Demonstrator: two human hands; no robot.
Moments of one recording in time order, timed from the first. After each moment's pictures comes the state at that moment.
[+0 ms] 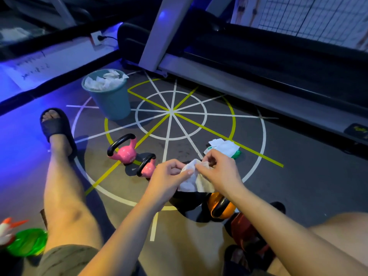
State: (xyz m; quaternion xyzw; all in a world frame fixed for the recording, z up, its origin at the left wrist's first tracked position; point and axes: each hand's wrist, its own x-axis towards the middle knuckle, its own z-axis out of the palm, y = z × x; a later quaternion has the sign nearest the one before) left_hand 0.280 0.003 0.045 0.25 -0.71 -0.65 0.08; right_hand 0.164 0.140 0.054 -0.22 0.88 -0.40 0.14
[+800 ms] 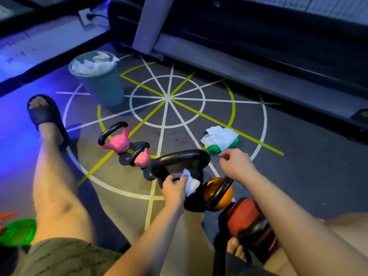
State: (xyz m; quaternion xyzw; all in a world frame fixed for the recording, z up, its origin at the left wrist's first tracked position) left_hand 0.241 0.061 -0.100 0.53 -0.51 -0.66 0.16; right_hand 0.112 0.176 0.031 -0.11 0.93 -0.24 0.26
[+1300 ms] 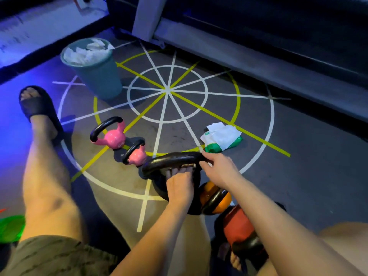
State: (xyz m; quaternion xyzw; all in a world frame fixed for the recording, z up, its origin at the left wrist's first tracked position) left_hand 0.193 0.070 -0.130 0.30 -0.94 -0.12 0.13; right_hand 0.096 0.157 -0.005 -0.20 0.90 -0.24 0.31
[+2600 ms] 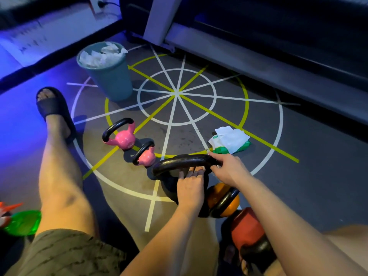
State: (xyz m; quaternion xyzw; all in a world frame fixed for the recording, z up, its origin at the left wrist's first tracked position) left_hand 0.197 0.075 -0.123 0.30 -0.93 -0.20 0.11; right_hand 0.084 0.151 -0.010 -0.22 0.90 -0.22 0.32
